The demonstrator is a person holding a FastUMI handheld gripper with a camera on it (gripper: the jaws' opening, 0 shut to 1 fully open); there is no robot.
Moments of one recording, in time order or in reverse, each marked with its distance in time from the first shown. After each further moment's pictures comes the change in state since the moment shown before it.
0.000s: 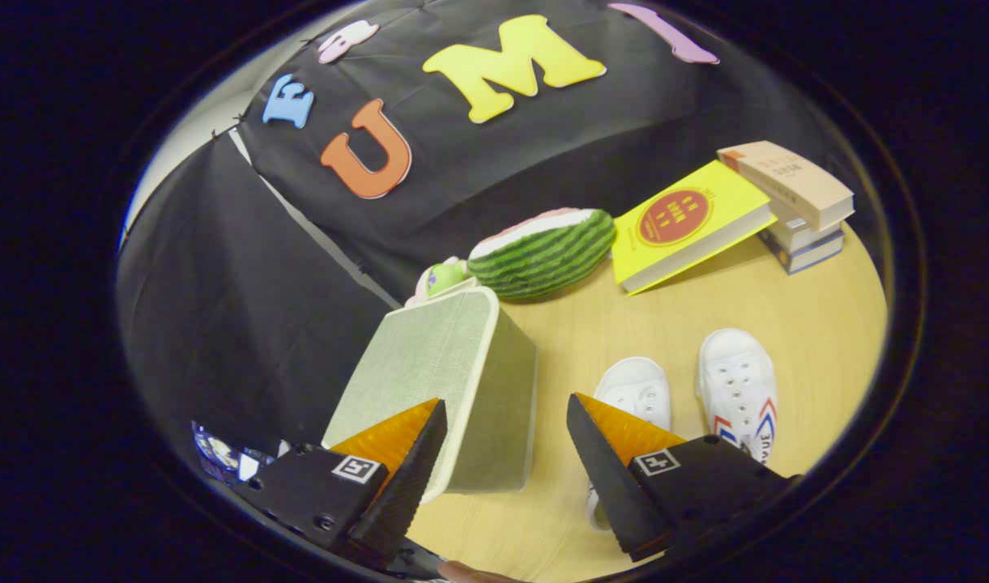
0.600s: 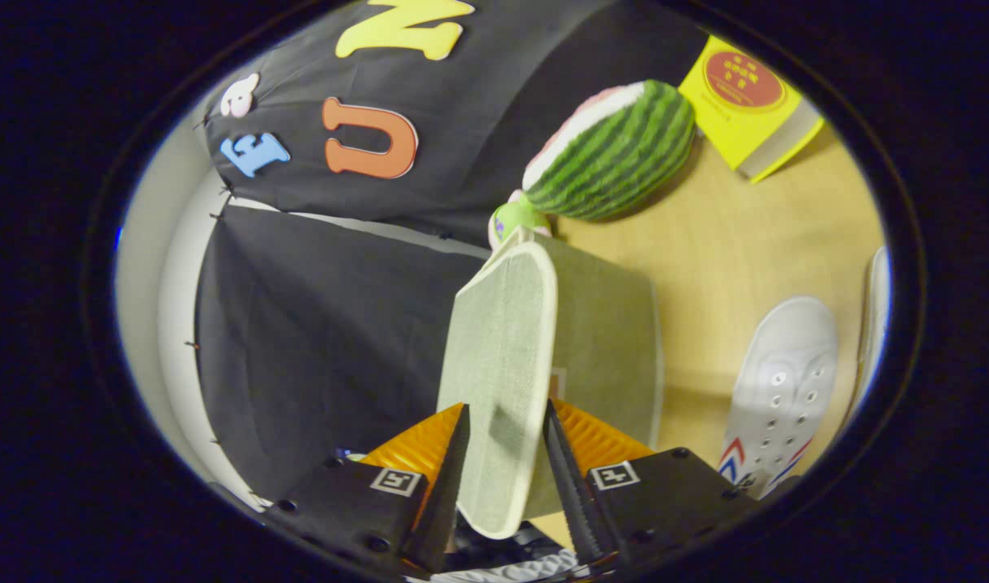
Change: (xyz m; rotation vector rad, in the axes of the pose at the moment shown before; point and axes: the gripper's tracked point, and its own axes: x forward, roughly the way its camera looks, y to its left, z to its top) arm 0.055 0.050 -0.008 0.384 0.349 0.488
